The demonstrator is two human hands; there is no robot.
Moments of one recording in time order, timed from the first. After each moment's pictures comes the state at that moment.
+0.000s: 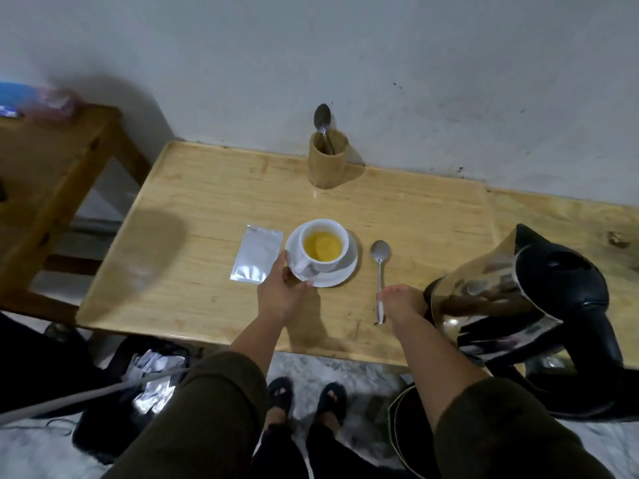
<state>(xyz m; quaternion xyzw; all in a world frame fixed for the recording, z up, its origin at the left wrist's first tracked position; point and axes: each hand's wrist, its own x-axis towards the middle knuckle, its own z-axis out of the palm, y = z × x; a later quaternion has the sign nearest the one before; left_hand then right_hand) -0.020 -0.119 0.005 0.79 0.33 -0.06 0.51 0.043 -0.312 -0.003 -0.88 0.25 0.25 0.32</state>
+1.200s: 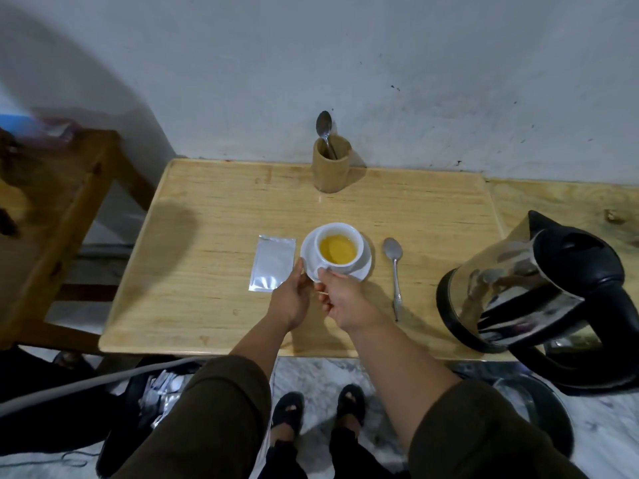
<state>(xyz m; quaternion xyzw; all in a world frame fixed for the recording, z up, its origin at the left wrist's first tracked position) -0.020 -0.082 -0.006 0.85 0.16 -0.12 0.48 0.008 -0.178 0.043 -0.63 0.30 0.33 0.64</state>
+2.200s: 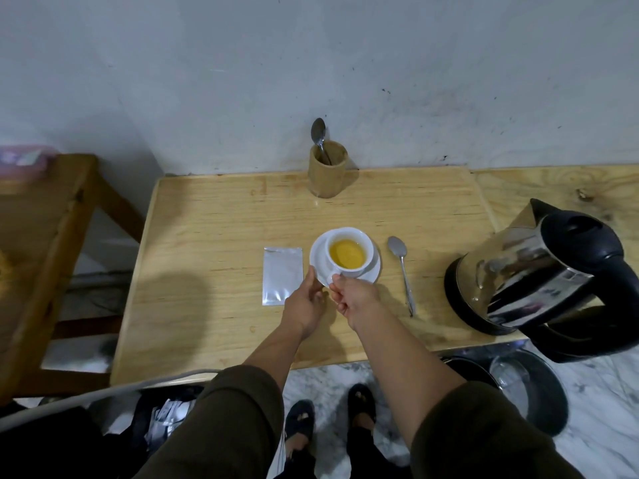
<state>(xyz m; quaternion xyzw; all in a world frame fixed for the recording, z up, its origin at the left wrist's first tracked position) -0.023 -0.065 0.009 0.79 0.16 -0.21 0.55 0.008 -0.163 0.038 -0.60 0.39 0.23 0.66</state>
